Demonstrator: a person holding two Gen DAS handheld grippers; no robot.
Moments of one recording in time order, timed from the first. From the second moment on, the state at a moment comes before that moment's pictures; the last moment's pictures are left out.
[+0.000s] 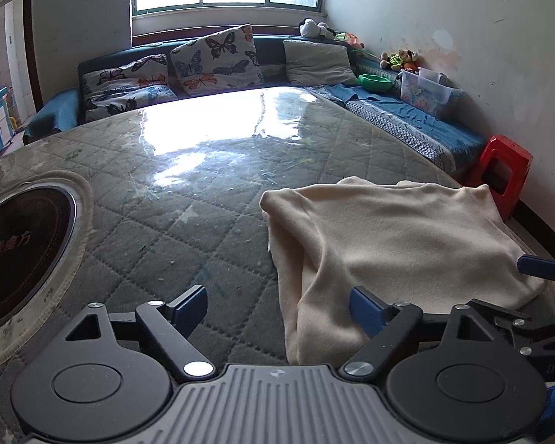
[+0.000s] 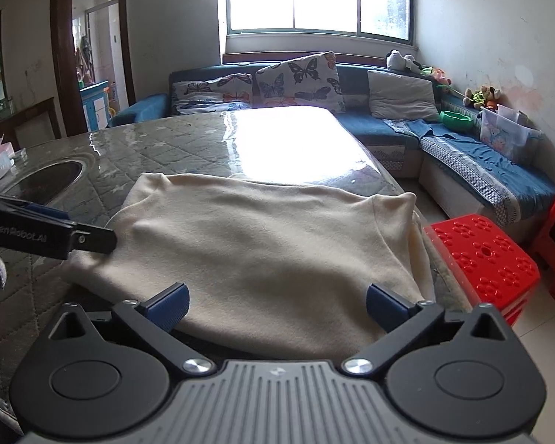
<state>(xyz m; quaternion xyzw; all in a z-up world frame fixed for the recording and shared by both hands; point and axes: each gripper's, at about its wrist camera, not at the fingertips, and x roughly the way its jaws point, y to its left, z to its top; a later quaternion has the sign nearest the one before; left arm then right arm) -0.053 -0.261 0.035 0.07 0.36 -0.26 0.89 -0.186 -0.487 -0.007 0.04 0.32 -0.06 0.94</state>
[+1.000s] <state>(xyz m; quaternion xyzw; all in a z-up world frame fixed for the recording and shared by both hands) -0.100 -0.237 0.039 0.08 0.32 -0.25 0.91 -0.212 -0.456 -0.007 0.02 0.32 -0.05 0.95</state>
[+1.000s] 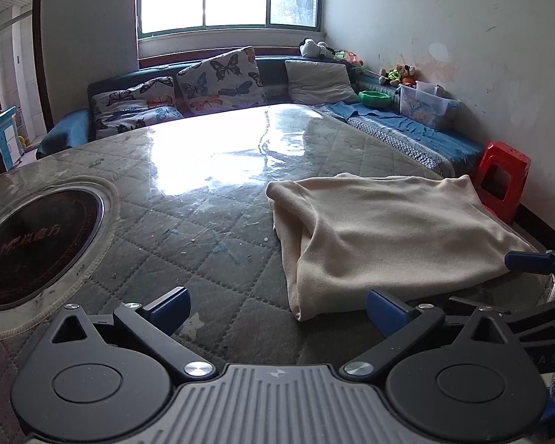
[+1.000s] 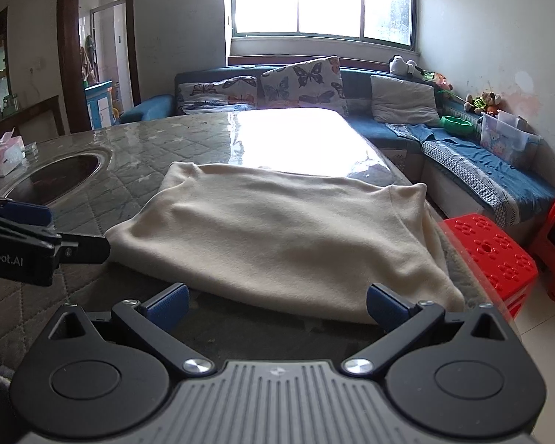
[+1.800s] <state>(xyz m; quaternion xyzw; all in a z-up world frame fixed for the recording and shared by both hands) -0.127 -0.226 0.040 0.07 0.31 -0.25 0.92 -0.234 -0.442 -0.009 0.03 0.31 -0.07 0.95</state>
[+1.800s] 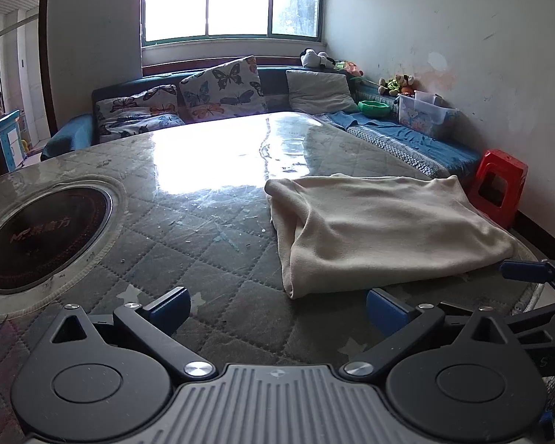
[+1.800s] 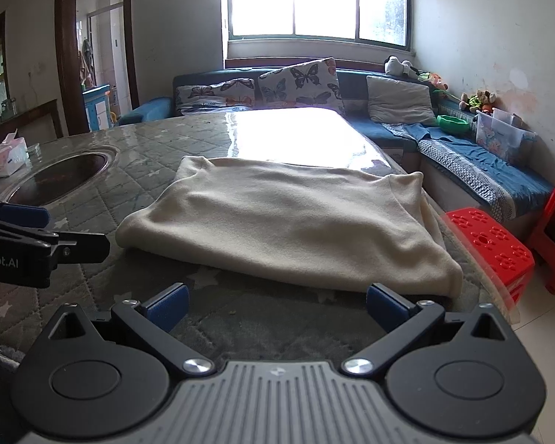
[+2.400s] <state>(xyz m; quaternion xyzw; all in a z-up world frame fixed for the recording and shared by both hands) -0.134 -0.225 0.041 0.07 0.30 -0.25 0.92 -0.240 -0.438 -0.011 0.04 0.31 -0.07 0.95</state>
